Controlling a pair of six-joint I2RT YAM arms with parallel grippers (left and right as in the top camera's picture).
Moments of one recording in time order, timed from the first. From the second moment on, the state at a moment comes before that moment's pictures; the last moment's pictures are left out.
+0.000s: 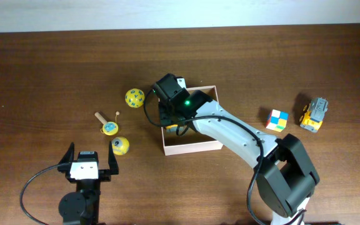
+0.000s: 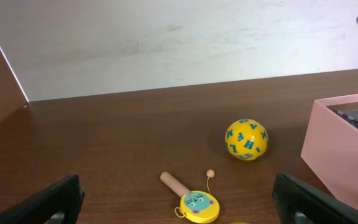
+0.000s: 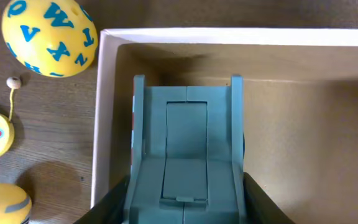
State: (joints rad) left arm 0.08 0.01 0.02 -0.08 0.03 0.11; right arm 0.71 1.96 1.52 -0.67 0.11 0.58
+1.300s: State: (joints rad) left arm 0.08 0.01 0.02 -0.08 0.03 0.11; right arm 0.54 1.95 1.52 -0.80 0.13 0.42
